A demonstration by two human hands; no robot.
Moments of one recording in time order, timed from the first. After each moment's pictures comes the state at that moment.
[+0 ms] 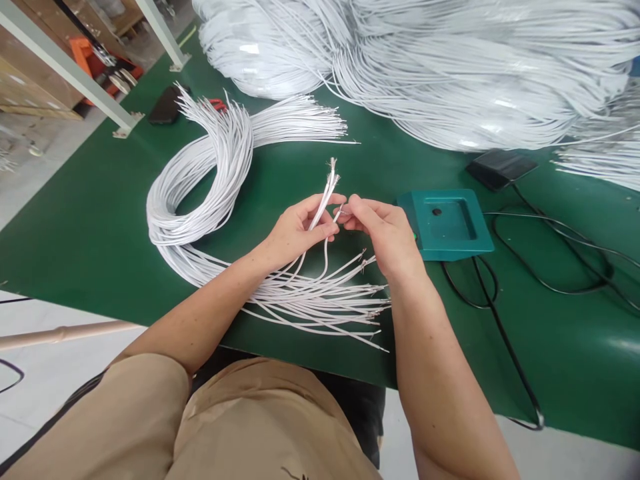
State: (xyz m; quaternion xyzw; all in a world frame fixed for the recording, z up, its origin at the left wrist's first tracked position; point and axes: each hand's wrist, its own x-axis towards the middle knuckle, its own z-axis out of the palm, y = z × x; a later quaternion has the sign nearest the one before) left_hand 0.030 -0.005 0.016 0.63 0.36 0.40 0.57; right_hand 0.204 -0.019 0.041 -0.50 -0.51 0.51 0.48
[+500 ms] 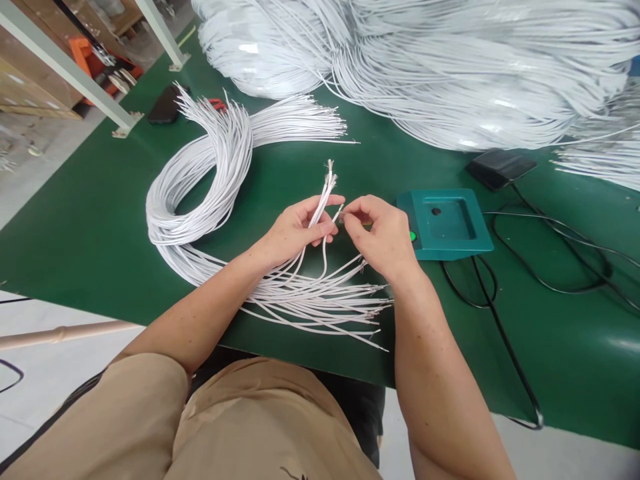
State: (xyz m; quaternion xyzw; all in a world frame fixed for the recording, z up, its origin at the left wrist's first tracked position) left_hand 0.027 -0.001 0.010 0.57 0.34 0.38 0.64; right_hand 0.209 -0.017 0.034 -0.55 -0.68 0.26 0.40
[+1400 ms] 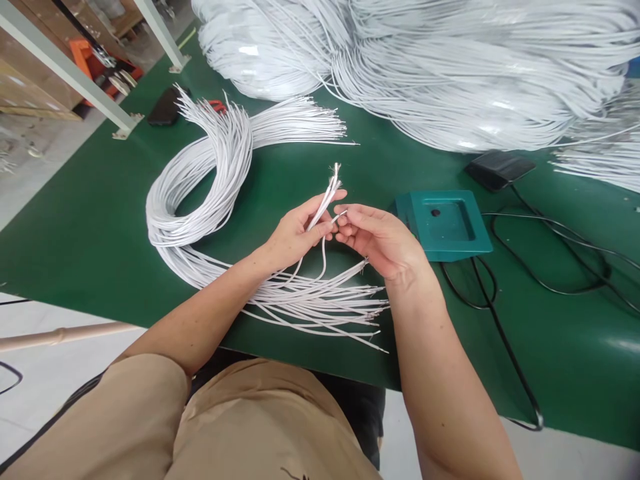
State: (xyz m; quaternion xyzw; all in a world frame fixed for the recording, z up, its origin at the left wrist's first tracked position) left_hand 0.028 -0.005 0.011 0.66 0.36 0.39 0.54; right_hand 0.211 -0.015 0.031 -0.37 -0.32 0.75 0.44
